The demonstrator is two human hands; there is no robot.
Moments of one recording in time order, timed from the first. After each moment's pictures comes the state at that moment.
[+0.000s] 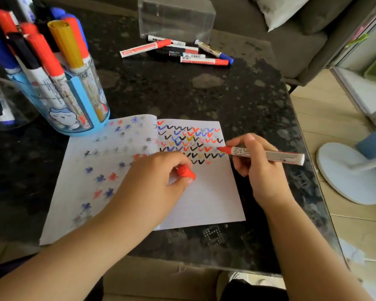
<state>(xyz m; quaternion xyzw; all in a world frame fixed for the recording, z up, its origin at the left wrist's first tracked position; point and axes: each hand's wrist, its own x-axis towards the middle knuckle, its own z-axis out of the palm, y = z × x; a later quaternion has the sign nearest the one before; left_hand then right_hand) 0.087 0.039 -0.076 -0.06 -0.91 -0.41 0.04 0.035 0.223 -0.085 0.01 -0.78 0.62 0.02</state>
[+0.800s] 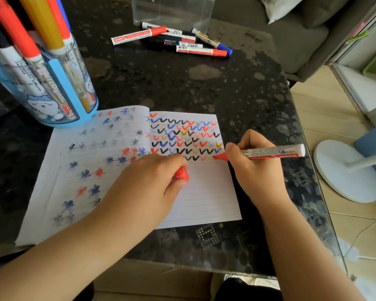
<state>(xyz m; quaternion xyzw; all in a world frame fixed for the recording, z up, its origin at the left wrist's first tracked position) 0.087 0.040 -0.097 -0.13 -0.94 -0.32 0.06 0.034 0.224 -0.096 0.01 -0.84 0.54 0.08</state>
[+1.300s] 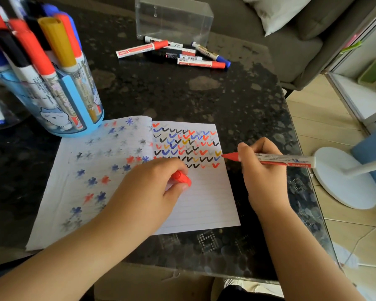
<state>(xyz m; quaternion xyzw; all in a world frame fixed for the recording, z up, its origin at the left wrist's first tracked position) 0.088 0.041 -0.083 -0.08 -0.92 -0.38 0.03 0.035 0.228 -0.092 -0.07 -0.78 0.61 0.10</state>
